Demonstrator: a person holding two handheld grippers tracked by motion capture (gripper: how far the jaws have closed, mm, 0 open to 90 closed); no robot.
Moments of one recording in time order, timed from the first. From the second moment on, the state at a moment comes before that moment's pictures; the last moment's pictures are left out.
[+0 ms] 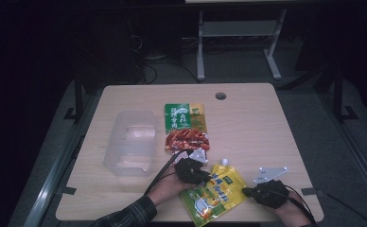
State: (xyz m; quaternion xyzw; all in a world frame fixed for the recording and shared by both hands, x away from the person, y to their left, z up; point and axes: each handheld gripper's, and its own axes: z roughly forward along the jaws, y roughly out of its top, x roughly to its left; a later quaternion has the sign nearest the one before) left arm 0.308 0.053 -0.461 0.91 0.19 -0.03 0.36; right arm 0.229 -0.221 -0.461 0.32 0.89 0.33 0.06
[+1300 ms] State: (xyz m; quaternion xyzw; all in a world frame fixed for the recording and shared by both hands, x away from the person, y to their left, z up) left arm 0.315 0.116 -0.377 0.80 0.25 0.02 0.54; right arm 0.255 -0.209 -0.436 0.36 0.80 0.48 0.03
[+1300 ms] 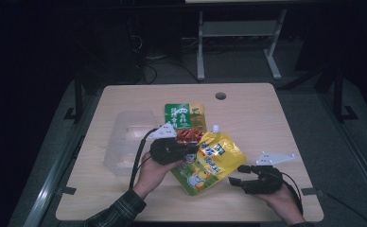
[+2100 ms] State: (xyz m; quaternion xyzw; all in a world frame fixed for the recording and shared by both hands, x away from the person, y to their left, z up) left arm 0.317 0.136 -0.367 0.77 0.28 0.04 0.57; right arm 0.285 -0.162 -0.434 0.30 0.75 0.58 -0.01
